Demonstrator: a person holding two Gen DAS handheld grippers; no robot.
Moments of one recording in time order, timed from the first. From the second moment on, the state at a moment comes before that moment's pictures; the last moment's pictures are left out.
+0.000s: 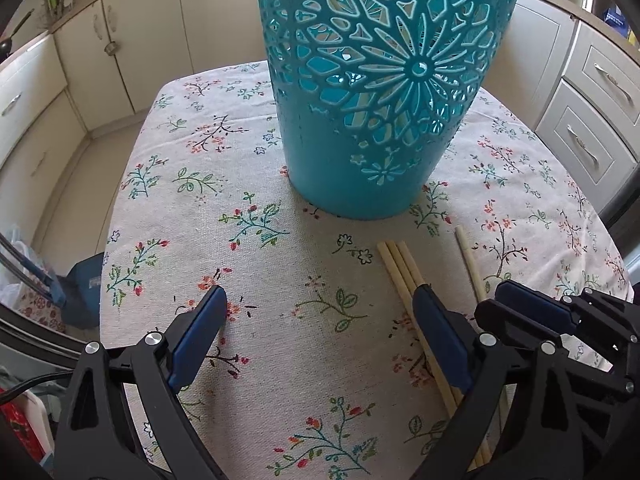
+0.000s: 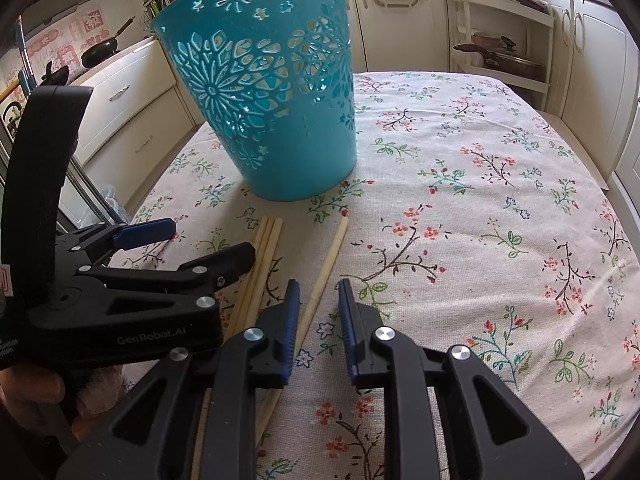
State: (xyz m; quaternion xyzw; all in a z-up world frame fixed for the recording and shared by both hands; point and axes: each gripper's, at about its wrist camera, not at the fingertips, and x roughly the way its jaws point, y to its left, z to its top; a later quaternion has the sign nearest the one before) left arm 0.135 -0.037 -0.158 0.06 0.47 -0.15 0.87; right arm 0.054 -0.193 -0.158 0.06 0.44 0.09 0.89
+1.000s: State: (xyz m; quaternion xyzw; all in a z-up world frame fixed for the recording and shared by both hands) left arm 0.140 -0.037 -0.159 0.06 0.47 -0.13 0.87; right arm 0.057 -0.196 -0.158 0.07 0.44 0.09 0.89
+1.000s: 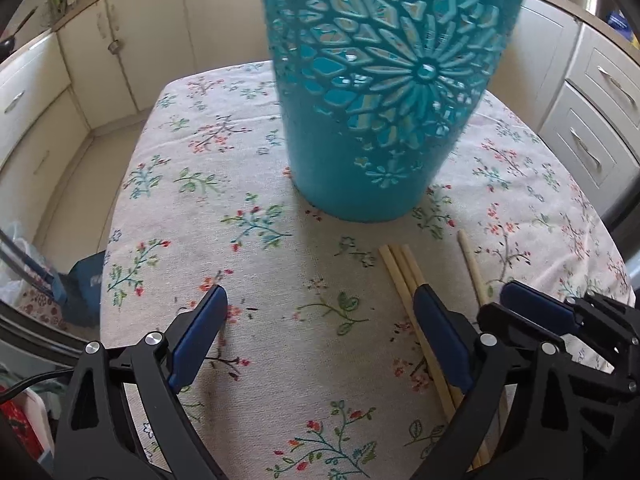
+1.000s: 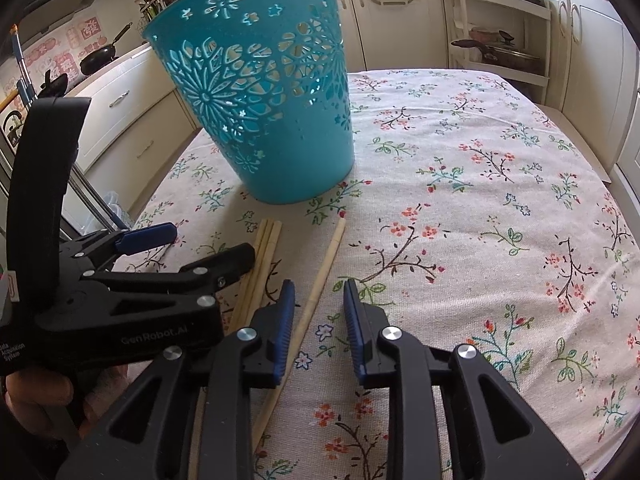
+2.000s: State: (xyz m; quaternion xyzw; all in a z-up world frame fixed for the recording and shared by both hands) left arm 0.141 -0.039 -0.160 0.06 0.47 -0.13 0.87; right arm 0.059 -0.205 -0.156 0.11 0.45 0.09 0.88
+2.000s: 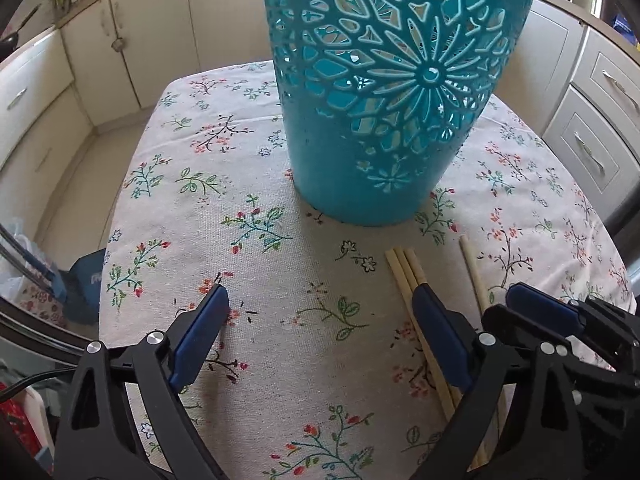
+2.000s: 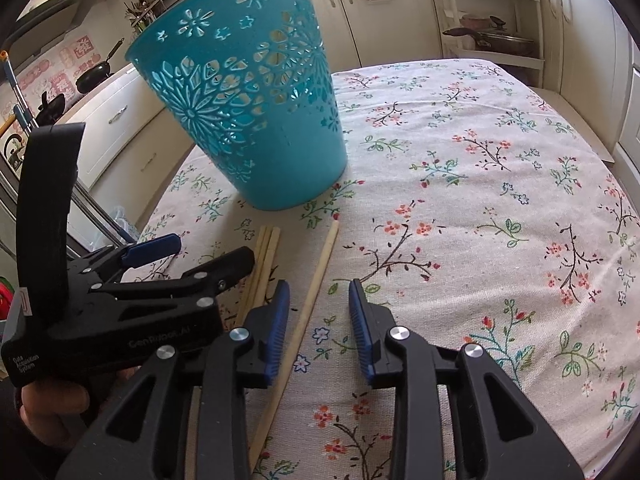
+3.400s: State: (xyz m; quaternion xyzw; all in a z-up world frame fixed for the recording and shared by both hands) left arm 0.138 -0.042 -0.147 0.07 0.51 -0.19 0.84; right arm 0.084 -0.199 -0.158 0.04 0.47 0.12 0.87
